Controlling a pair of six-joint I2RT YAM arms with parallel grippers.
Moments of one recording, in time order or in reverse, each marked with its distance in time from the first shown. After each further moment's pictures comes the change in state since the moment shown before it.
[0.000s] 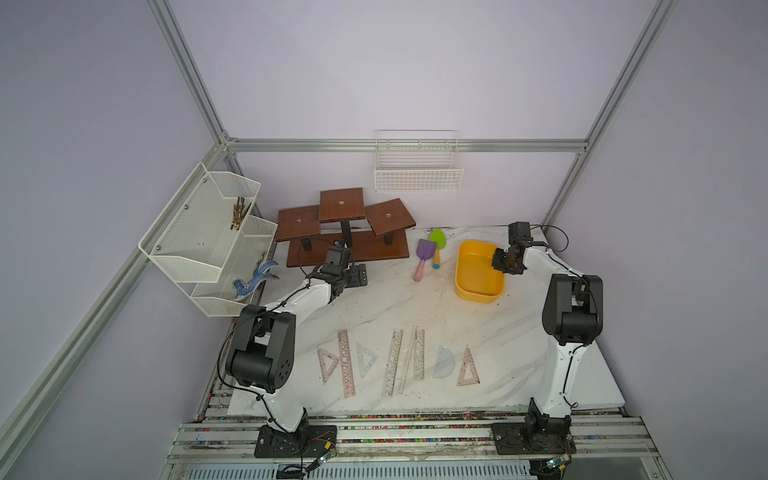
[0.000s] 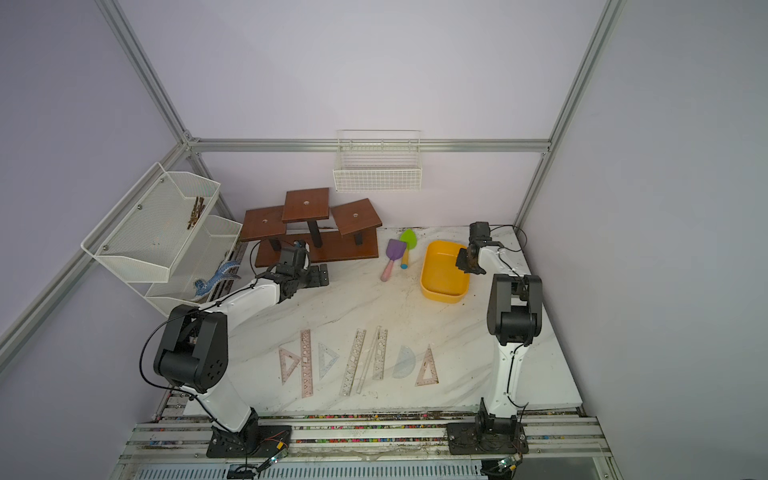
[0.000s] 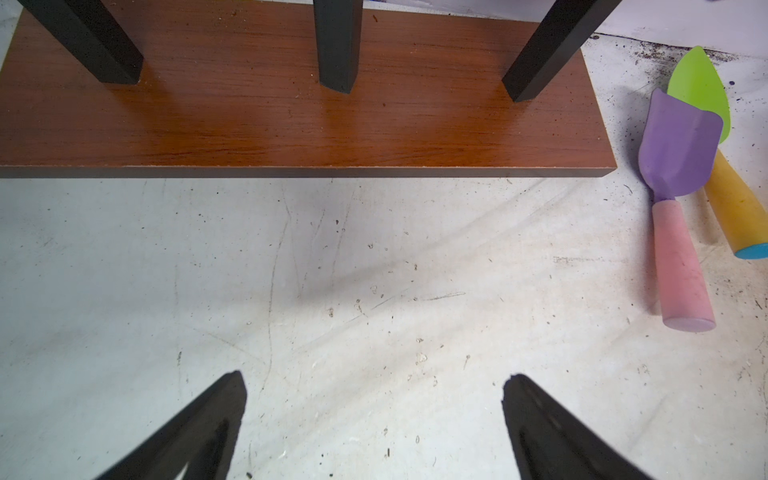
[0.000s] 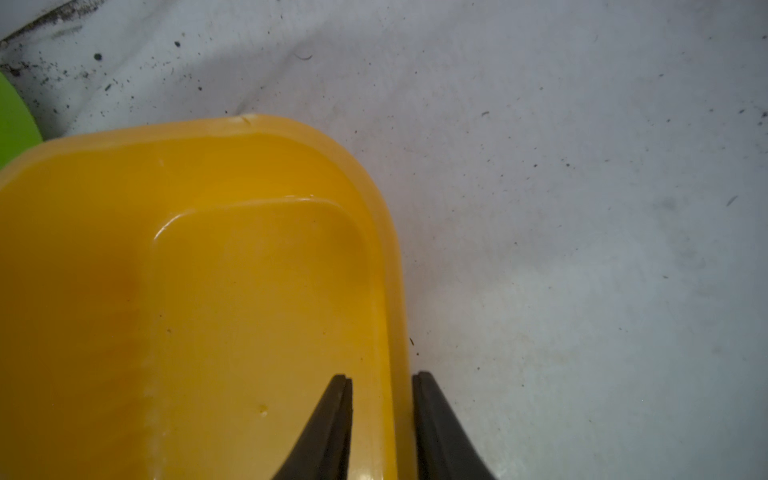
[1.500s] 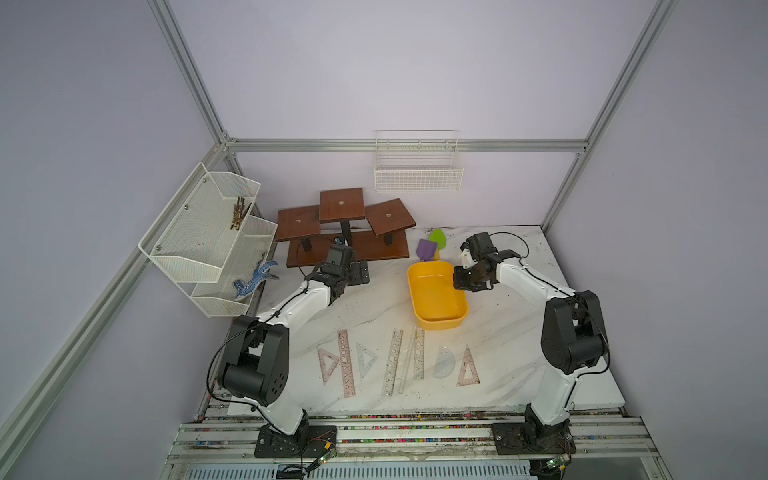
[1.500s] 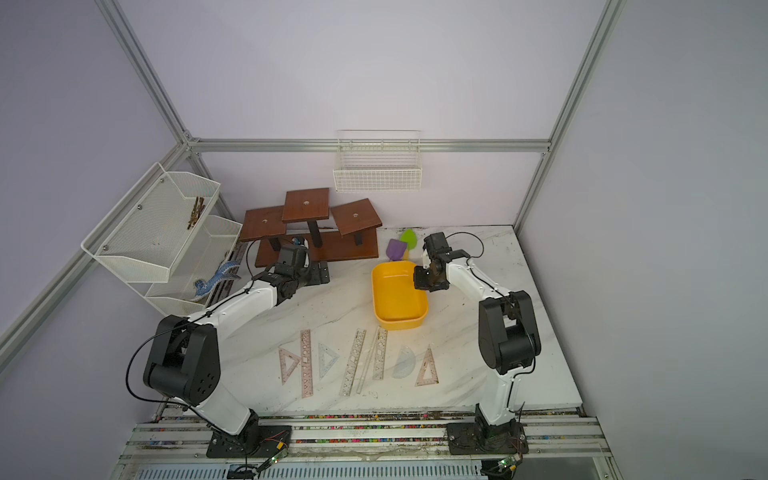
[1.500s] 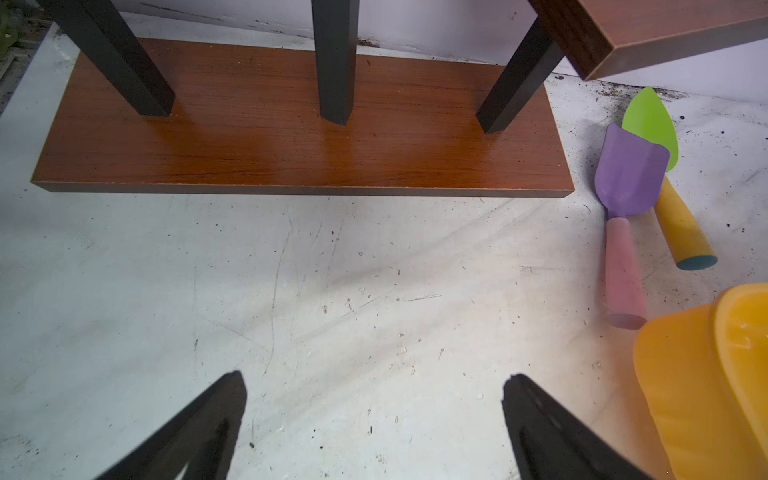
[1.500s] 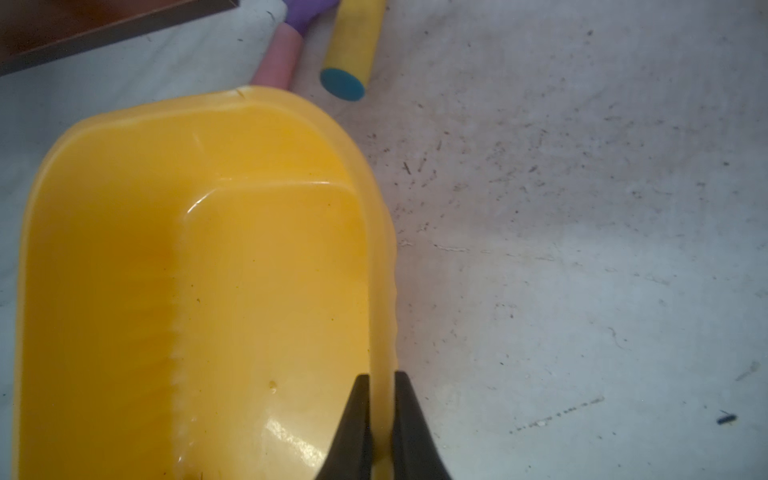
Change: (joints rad) left arm -0.039 -0.095 0.000 -0.053 -0.062 -0.035; right arm 0.350 -0.249 -0.180 -0.119 -0.179 0.043
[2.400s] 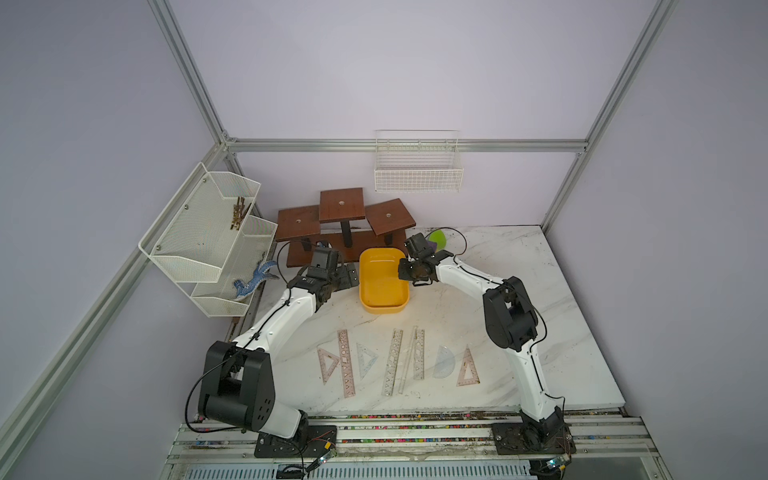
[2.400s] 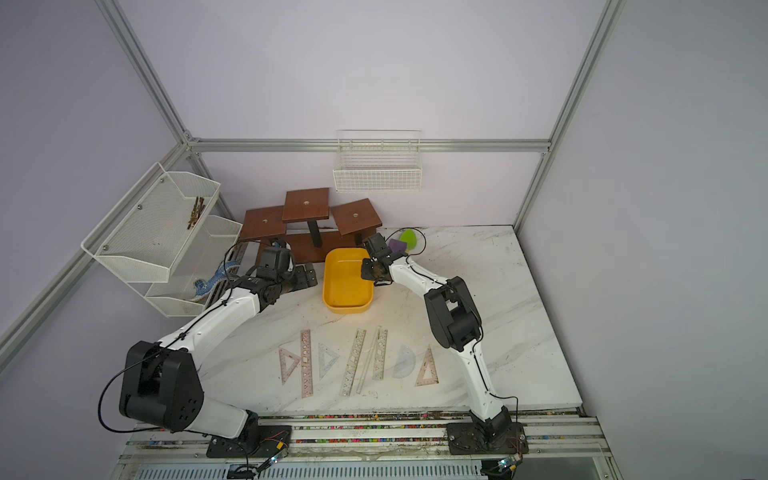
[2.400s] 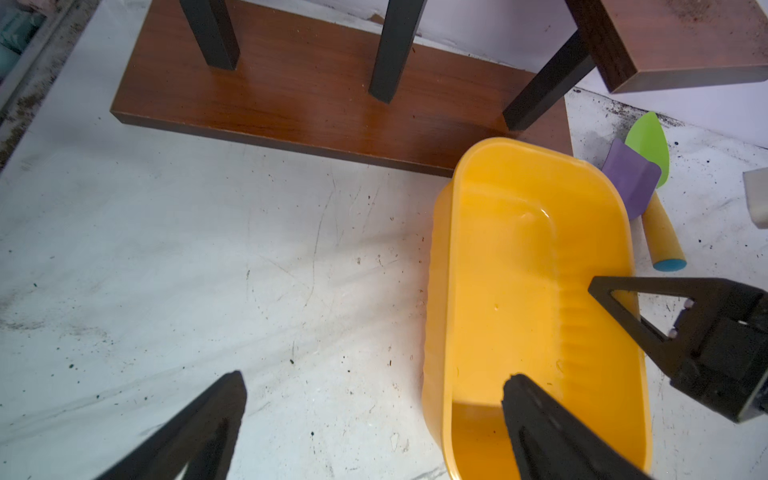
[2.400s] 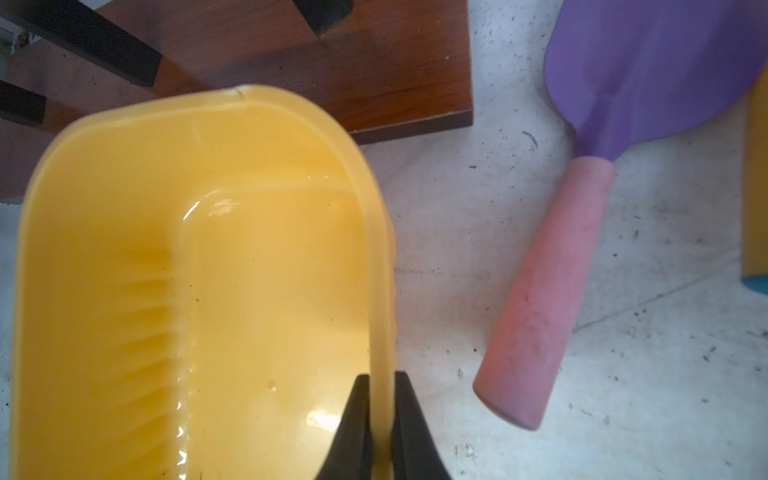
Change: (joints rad) left arm 0.053 -0.153 -0.058 -0.138 0.058 -0.097; right arm 0.269 0.422 0.409 0.185 0.183 0.277
